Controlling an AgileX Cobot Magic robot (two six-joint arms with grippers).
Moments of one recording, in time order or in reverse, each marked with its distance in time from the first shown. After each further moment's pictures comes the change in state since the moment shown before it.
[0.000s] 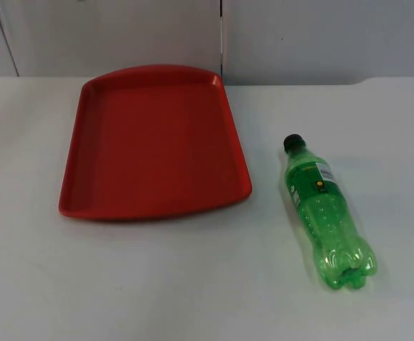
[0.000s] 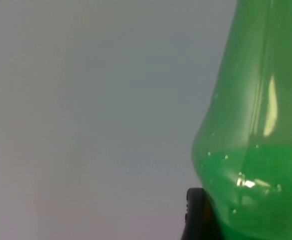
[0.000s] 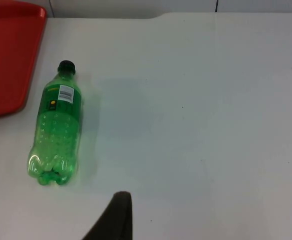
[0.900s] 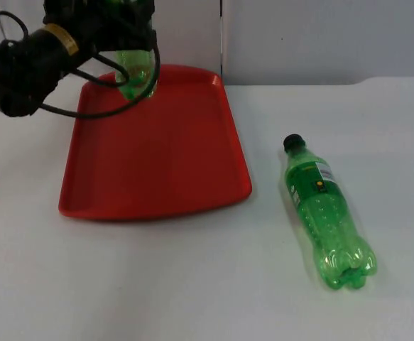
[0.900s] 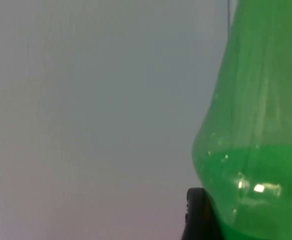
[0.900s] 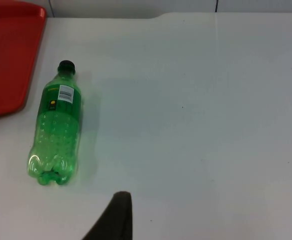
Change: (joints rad) right arm 0.000 0.000 0.000 0.000 0.000 0.000; left arm 0.000 0.426 -0.002 0.095 -0.526 0.175
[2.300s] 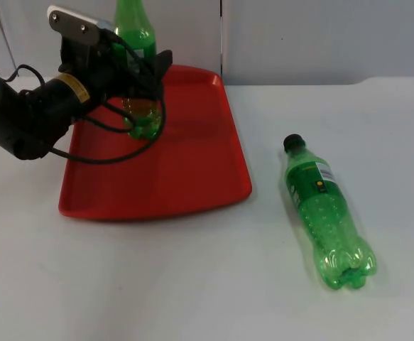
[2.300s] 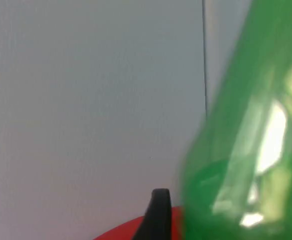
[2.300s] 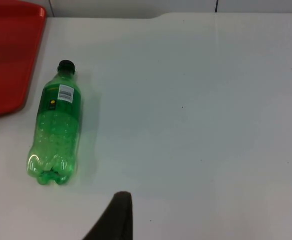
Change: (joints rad) right arm 0.000 0.000 0.000 0.000 0.000 -0.002; left arm 0.000 0.117 -0.002 0.034 -0.078 0.029
